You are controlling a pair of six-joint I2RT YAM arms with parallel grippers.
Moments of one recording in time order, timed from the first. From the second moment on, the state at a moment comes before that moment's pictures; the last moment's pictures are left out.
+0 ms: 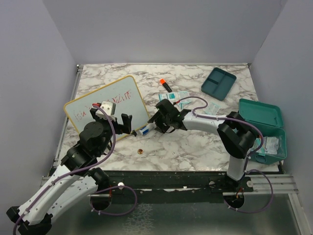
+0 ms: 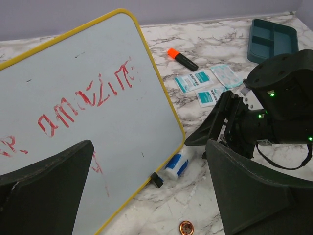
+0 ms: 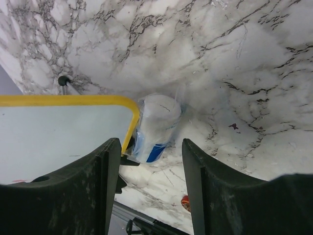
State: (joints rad) left arm -0.72 0.54 0.72 -0.34 -0.42 -0.14; right arm 0.84 1.85 1.17 -0.21 0.09 1.47
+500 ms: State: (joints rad) left arm -0.72 0.52 0.72 -0.32 -0.44 -0.14; right arm 0.85 1.93 1.21 -0.19 0.09 1.53
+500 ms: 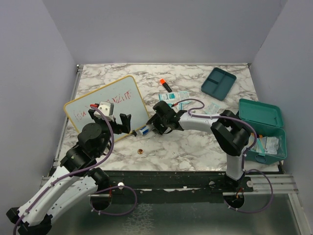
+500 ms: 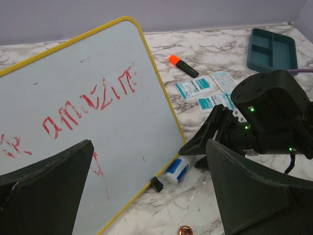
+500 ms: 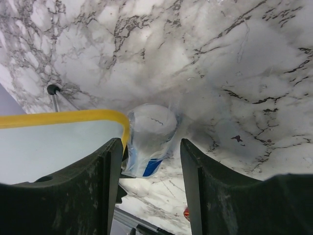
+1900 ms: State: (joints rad) left arm -0.72 0.54 0.71 -0.32 -0.45 -0.13; right arm 0.88 1.52 1.00 -0.32 0.39 1.35
